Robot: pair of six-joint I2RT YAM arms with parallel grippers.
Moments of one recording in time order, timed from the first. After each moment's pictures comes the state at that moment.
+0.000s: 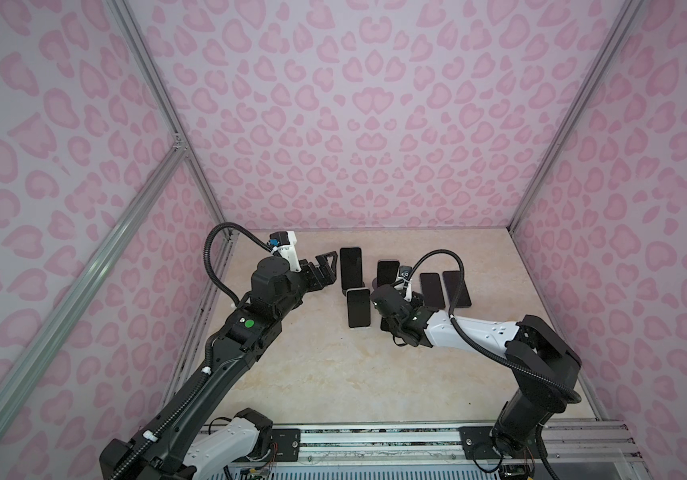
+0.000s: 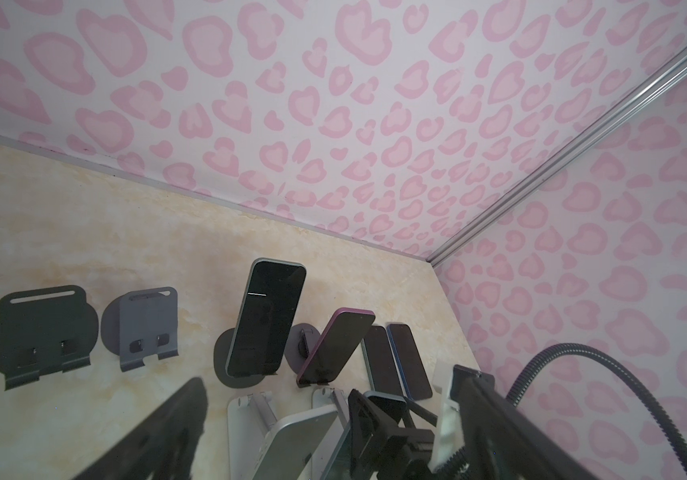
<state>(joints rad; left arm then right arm) -0.47 1.04 1.01 -0.20 -0.03 -0.61 0.86 1.71 1.04 -0.12 0.79 0.73</state>
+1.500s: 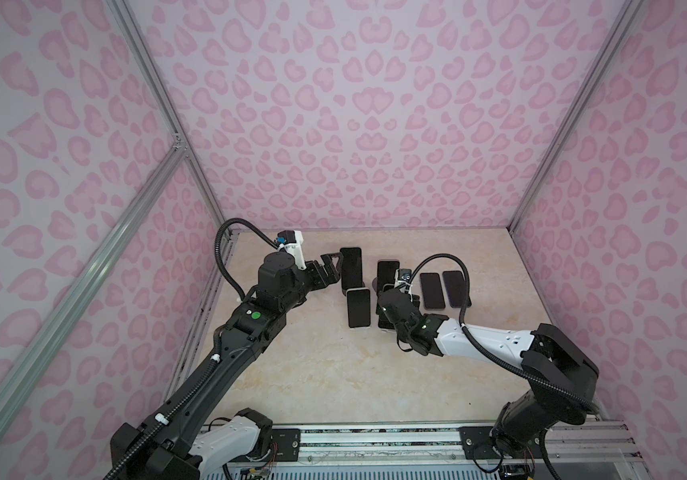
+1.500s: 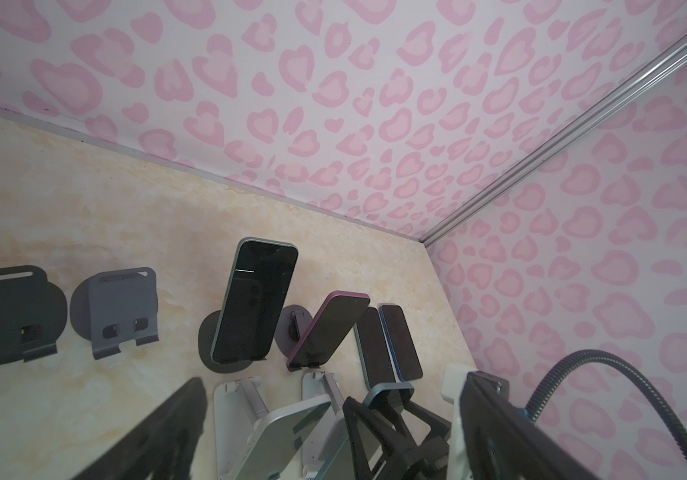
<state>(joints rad) -0.45 1.11 1.01 -0.20 0.06 -0.64 0.87 1.60 0.93 0.01 0.65 0.61</state>
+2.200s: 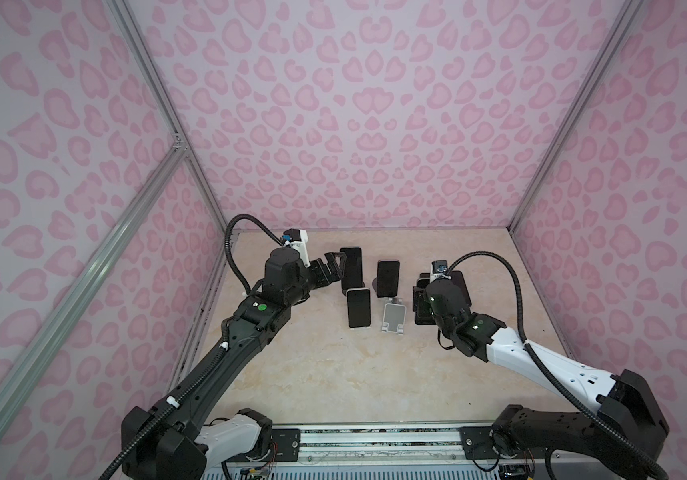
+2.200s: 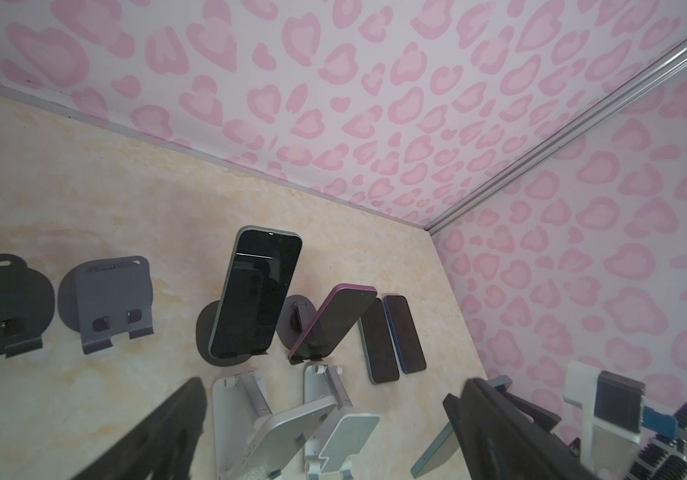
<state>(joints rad) -0.44 1.20 1.05 -0.19 0.12 -0.64 0.65 1.20 0.78 -0.19 0.50 0.34</state>
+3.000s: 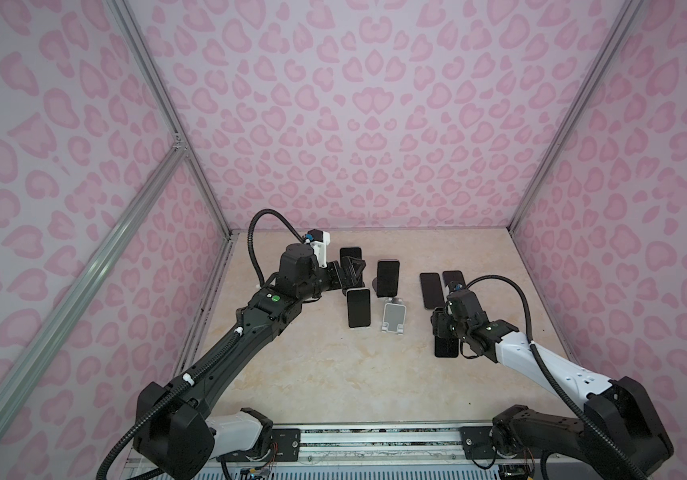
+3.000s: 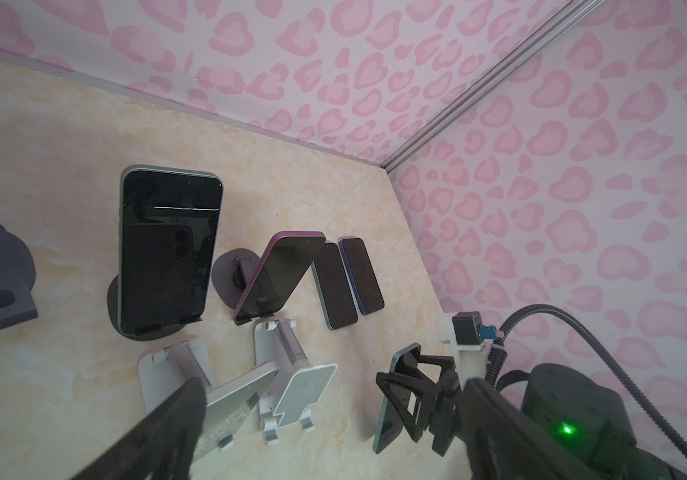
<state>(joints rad) -0.48 1.28 1.08 -0.19 0.29 -0.64 0.42 1.25 0.67 -0.33 0.18 0.37</state>
